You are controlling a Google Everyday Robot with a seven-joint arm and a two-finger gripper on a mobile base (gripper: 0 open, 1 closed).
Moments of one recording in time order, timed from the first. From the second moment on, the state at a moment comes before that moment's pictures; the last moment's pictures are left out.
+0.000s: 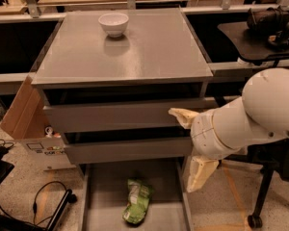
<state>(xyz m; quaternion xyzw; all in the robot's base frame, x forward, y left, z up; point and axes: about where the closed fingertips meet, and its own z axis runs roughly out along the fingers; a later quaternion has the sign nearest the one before) 0.427 -0.089 0.805 -0.76 0.58 0.03 0.28</state>
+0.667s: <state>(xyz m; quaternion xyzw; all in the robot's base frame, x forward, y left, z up) 0.441 -0.040 0.727 -0.82 0.52 0.02 0.25</state>
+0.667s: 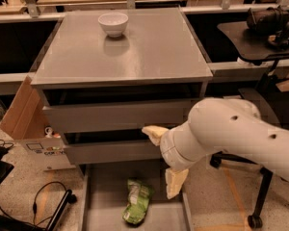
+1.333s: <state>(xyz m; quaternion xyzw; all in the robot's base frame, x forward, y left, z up) 0.471 0.027 0.580 -0.88 0.43 -0.01 0.22</state>
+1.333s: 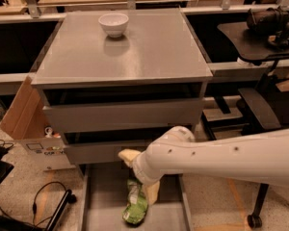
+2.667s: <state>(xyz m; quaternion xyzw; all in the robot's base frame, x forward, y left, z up) 0.521 0.036 0.437 -0.92 0.36 -0.03 0.13</state>
